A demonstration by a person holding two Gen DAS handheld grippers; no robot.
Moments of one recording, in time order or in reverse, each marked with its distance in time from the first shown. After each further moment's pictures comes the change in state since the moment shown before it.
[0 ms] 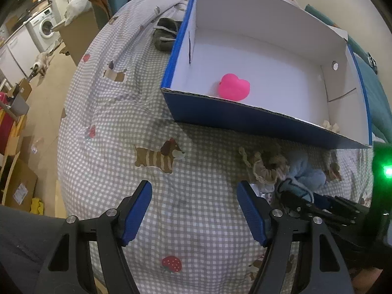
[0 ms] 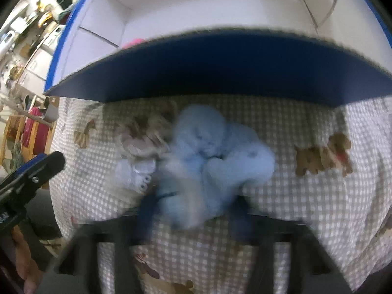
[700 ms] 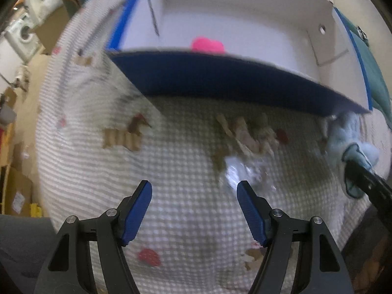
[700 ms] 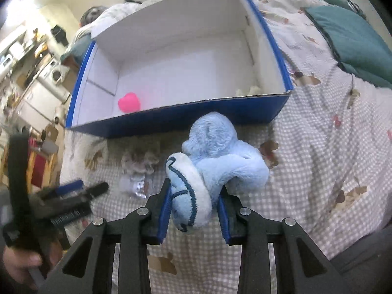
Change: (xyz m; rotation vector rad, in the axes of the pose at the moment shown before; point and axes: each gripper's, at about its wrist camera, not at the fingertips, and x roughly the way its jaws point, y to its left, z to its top) left arm 0.033 -0.025 -0.014 0.101 0.136 -0.070; right arm -0.090 -0.038 -0.030 0.116 -0.209 -0.049
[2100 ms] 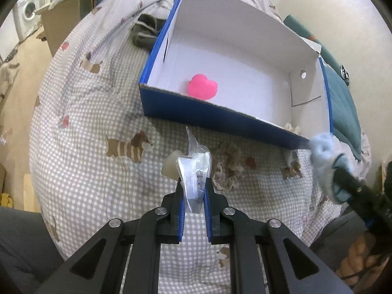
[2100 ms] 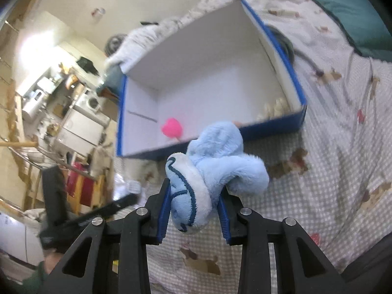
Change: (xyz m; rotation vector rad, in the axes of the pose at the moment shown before) left arm -0.064 0.052 0.006 -0.127 -0.143 -0.172; right arm -0.041 -0.017 0.014 0.088 -0.102 0.292
